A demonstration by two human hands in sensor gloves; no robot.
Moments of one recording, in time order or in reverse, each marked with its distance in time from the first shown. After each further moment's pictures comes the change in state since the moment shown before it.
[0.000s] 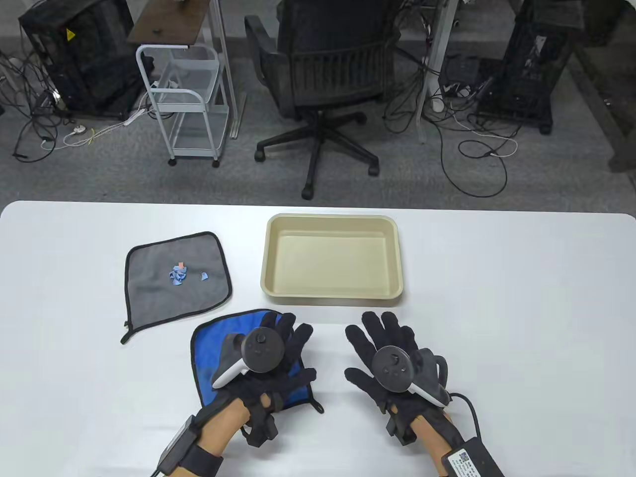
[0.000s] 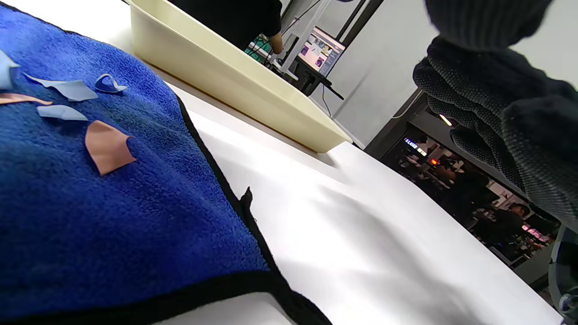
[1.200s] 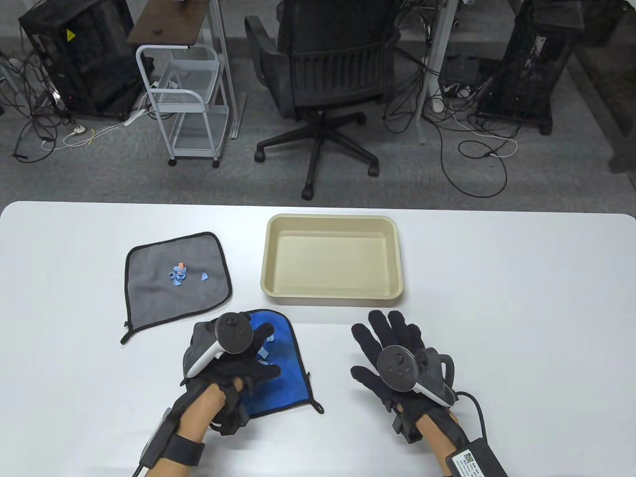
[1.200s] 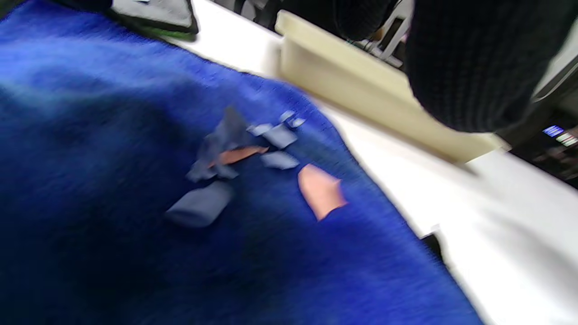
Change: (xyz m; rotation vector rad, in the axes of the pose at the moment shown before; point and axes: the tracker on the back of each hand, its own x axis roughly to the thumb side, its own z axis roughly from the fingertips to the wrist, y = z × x) left_hand -0.063 0.017 0.001 -0.060 0.378 -0.099; right_hand -0.008 -0.005 0.001 -0.012 0.011 0.040
